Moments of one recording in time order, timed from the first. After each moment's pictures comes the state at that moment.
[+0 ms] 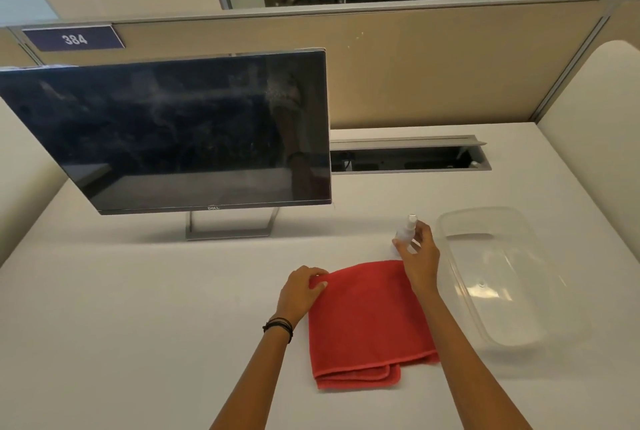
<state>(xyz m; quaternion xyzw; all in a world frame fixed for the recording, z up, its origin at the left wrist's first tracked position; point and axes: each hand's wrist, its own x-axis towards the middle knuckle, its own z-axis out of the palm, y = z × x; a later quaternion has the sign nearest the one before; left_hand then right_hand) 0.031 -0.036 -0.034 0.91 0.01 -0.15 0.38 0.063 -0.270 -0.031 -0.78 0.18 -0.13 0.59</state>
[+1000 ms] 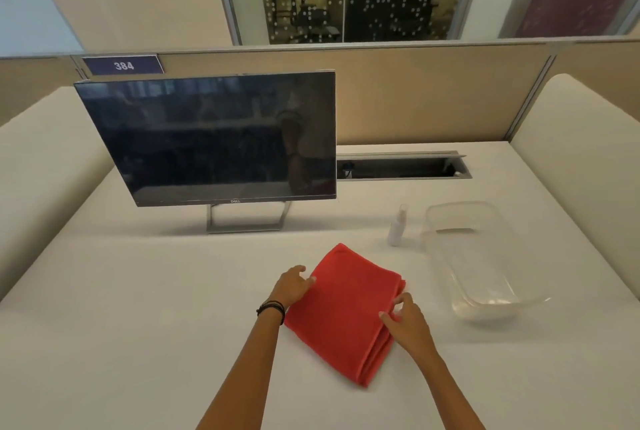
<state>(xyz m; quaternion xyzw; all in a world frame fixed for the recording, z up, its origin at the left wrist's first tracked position) -0.018 -0.005 0.005 0.88 0.09 -0.25 0.39 -0.095 -0.242 -0.033 -0.89 0.16 0.07 0.42</state>
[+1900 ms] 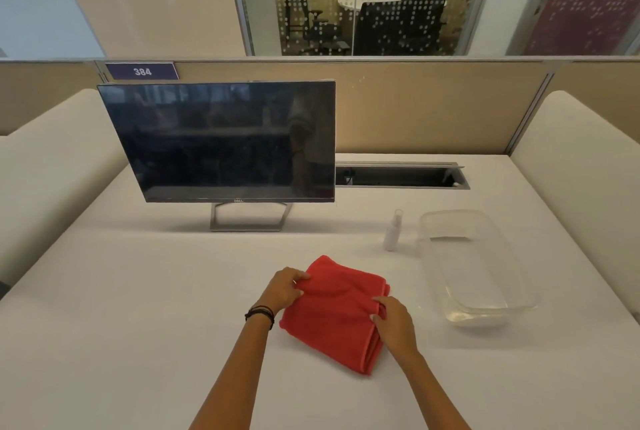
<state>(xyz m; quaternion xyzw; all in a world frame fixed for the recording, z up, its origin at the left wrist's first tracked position) -0.043 -0.001 0.024 0.93 -0.02 -0.18 0.32 -0.100 -0.234 -0.018 -0.92 0.09 0.07 0.38</state>
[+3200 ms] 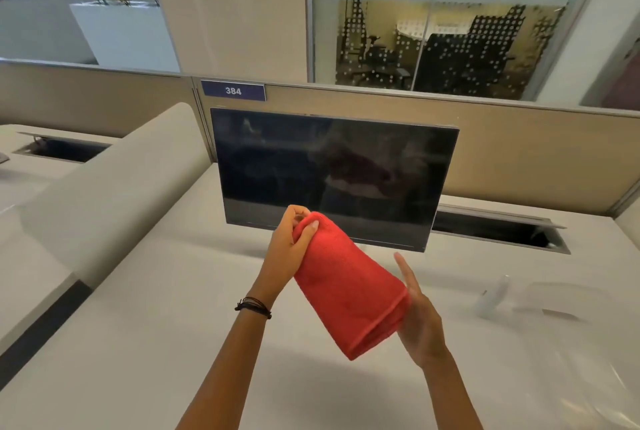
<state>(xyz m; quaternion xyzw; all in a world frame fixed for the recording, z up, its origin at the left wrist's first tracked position) 0.010 0.147 0.159 0.82 -0.01 0.16 0.56 -0.018 -0.080 0.083 -0.58 -0.05 0.14 0.80</state>
